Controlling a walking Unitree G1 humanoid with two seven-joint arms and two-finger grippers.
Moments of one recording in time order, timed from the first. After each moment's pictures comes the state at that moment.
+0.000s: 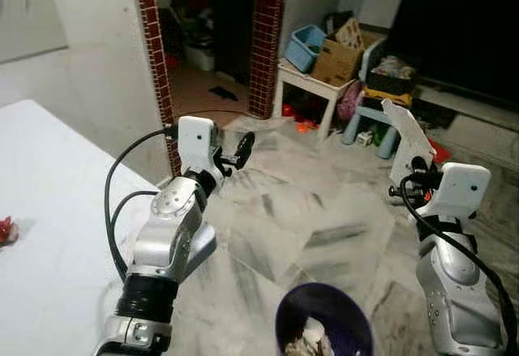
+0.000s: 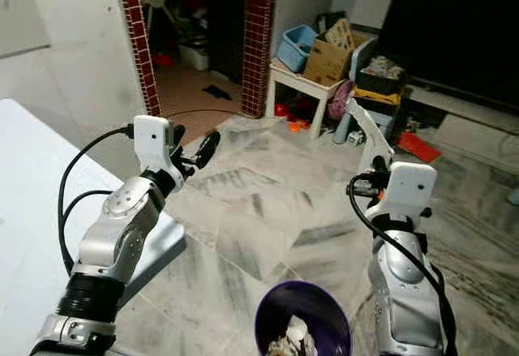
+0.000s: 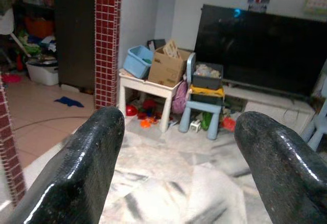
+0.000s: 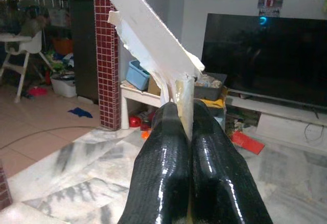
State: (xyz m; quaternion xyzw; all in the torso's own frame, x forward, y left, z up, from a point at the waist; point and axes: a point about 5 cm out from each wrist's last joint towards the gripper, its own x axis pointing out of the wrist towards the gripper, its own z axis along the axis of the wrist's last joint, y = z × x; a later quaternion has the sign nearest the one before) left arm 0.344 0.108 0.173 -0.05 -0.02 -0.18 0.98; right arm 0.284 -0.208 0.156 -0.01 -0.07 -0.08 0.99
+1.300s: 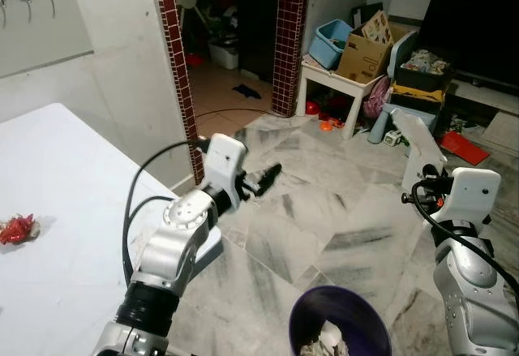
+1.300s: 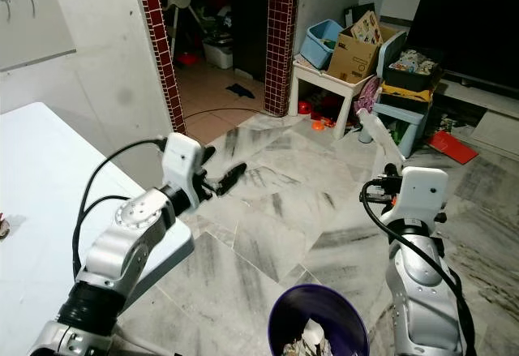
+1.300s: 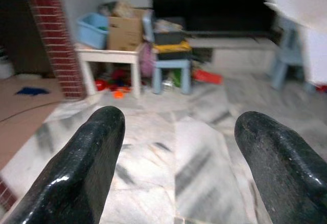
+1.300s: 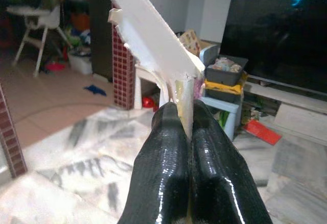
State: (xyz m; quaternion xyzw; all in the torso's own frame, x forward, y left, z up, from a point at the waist) left arm 0.320 0.074 0.150 0.02 0.02 -0.34 0.94; right arm 0.282 -0.238 0.149 -0.05 -0.04 -0.09 0.99
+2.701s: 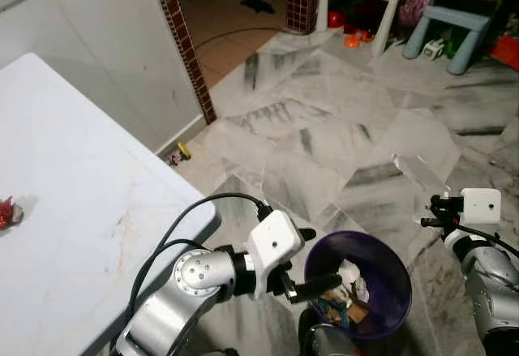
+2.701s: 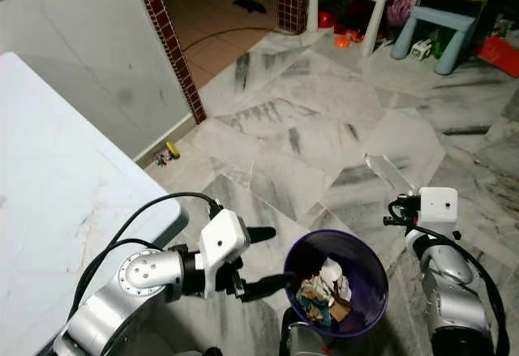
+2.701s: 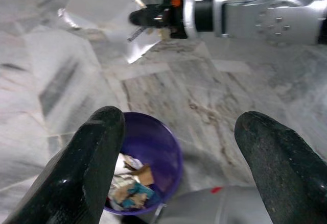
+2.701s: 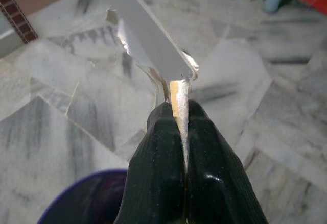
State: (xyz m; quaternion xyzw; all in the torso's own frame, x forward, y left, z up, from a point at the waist) left arm 0.224 0.037 0.137 0.06 0.08 -0.59 0.80; right arm 0.298 -0.301 0.091 -0.05 0.08 -0.05 0.99
